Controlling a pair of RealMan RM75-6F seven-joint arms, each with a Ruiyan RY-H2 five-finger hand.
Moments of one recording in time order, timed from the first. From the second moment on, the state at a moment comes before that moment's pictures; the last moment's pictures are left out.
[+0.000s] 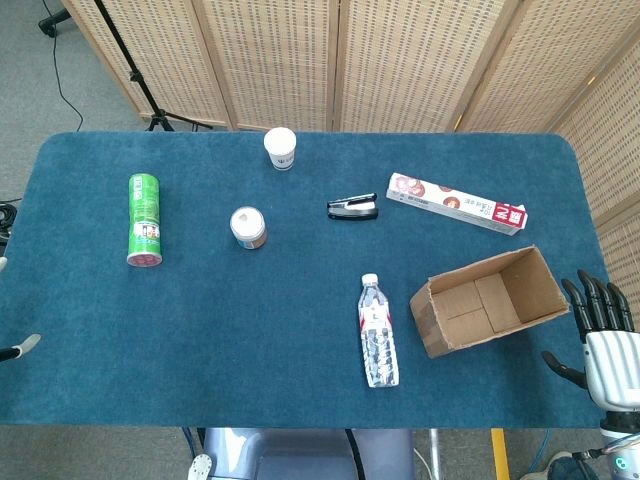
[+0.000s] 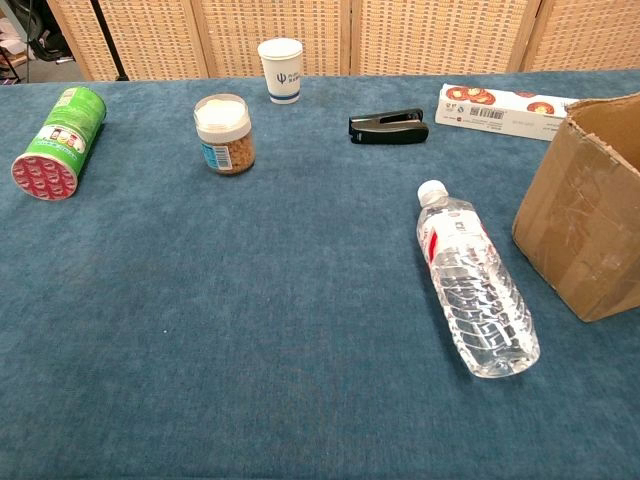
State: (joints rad) left arm -0.08 -1.06 -0.10 -1.59 1.40 1.47 -0.14; right arm 0.04 -1.09 0.09 -1.69 -1.57 1.61 -0.06
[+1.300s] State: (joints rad) left arm -0.91 -1.44 -0.29 -1.20 1.18 0.65 0.23; right arm 0.07 -1.10 0.16 -1.65 -1.39 1.54 -0.07
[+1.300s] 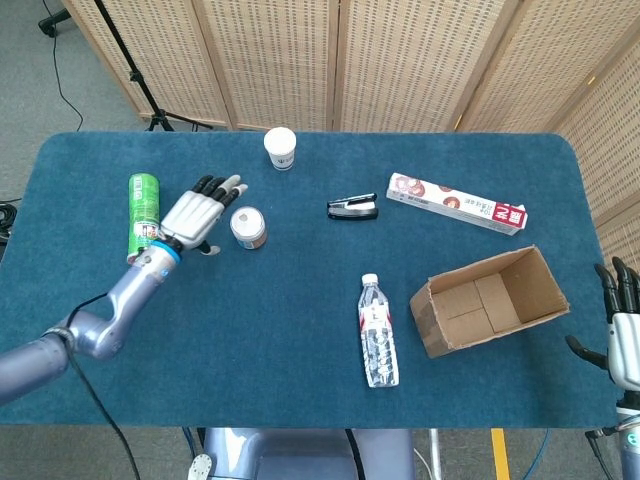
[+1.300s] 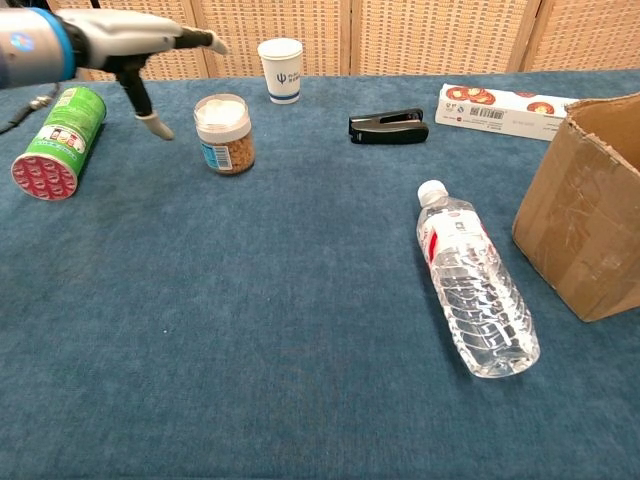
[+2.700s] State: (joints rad) left arm -0.95 -1.45 -0.03 -1.63 1.57 0.87 0.29; right arm 0.05 -1.07 0.16 -1.67 -1.42 1.57 -0.03
